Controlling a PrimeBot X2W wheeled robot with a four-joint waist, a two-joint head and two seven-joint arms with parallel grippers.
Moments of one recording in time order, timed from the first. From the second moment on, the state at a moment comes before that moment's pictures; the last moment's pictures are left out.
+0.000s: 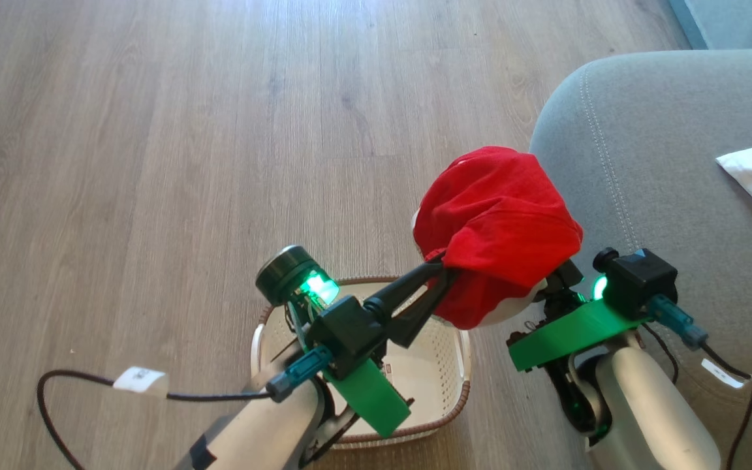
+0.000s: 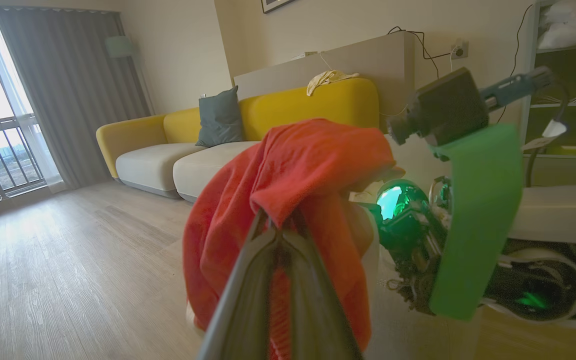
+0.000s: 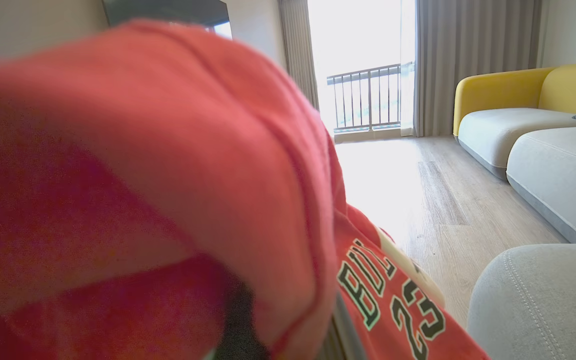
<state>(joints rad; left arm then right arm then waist) -0.34 0.10 -0.68 0.05 -0.17 -0.13 -0.26 -0.23 -0.07 0.28 0.19 0.30 0.13 -0.26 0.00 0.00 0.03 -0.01</state>
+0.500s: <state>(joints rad) -0.30 0.09 -0.69 0.09 -0.16 -0.13 -0.26 -0.23 -0.07 0.29 0.20 0.32 0.13 -0.26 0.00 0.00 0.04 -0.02</state>
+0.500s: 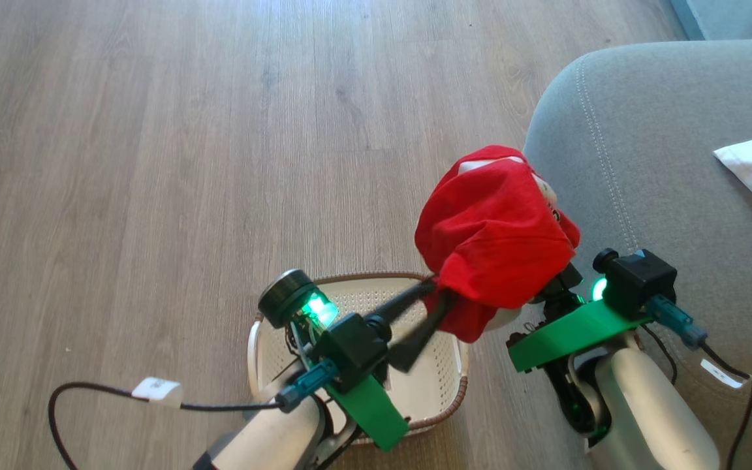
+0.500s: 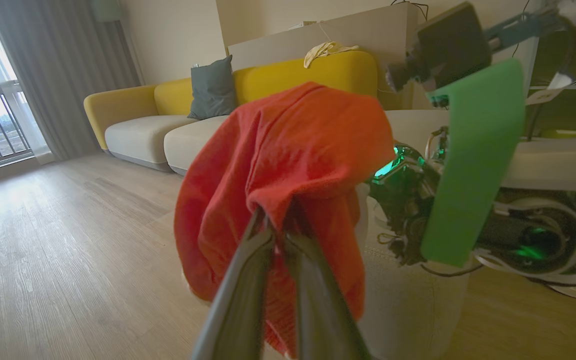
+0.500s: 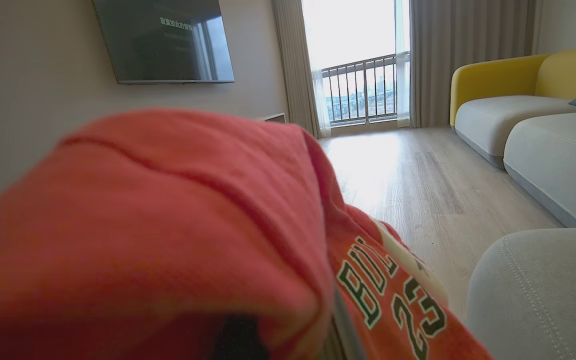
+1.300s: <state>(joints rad) -0.20 0.12 -0.64 0.17 -0.15 -0.13 -0.26 -0.16 -0.06 0.10 0.22 0.29 0.13 -0.26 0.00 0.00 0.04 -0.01</state>
